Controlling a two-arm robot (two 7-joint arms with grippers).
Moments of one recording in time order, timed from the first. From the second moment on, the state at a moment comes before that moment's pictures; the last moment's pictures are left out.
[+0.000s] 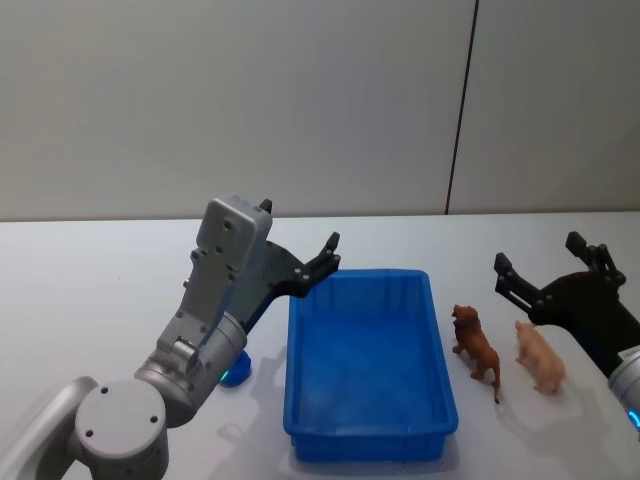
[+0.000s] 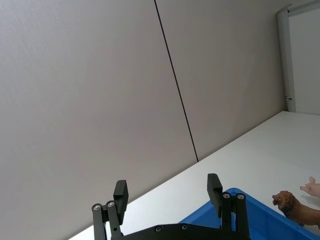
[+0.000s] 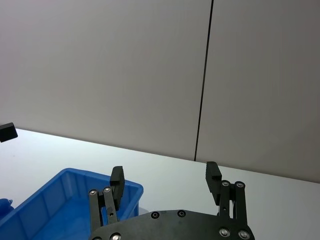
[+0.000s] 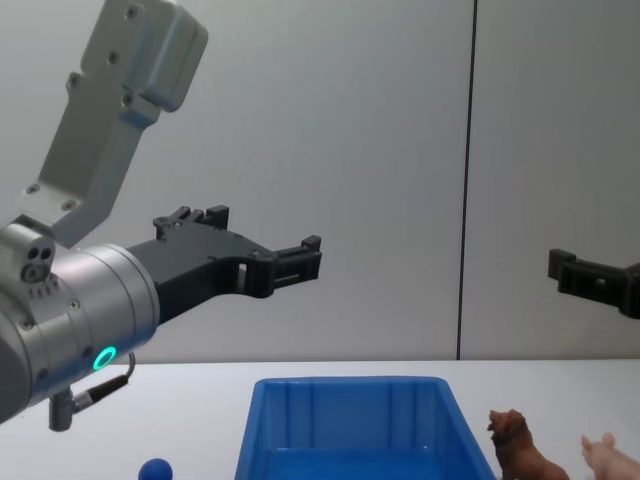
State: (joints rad) left arm -0.24 0.38 0.45 -1.63 -0.20 0.01 -0.01; right arm -0.01 0.34 -0.23 -1.77 0.29 0.03 0.07
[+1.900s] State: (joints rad) left arm -0.24 0.38 0.45 -1.63 -0.20 0.01 -0.01; right arm -0.07 0.45 -0.16 -1.69 0.34 0.12 0.16
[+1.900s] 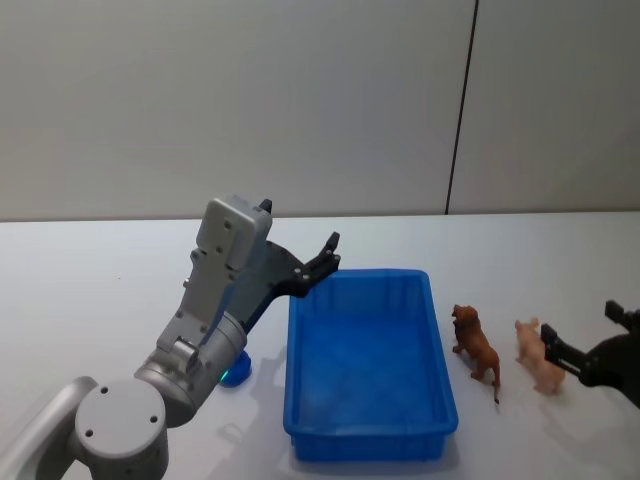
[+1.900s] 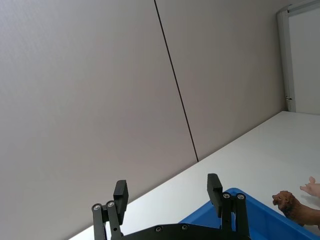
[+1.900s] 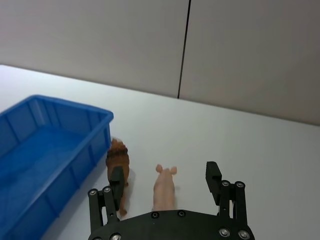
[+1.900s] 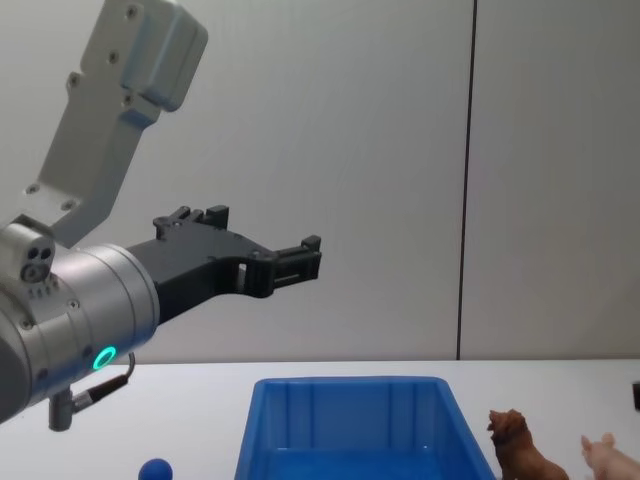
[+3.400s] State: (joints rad) left arm -0.24 0.38 0.45 -1.63 -0.20 0.01 -0.01; right arm 0.04 0.37 -0.20 -1.43 0.29 0.22 0.22
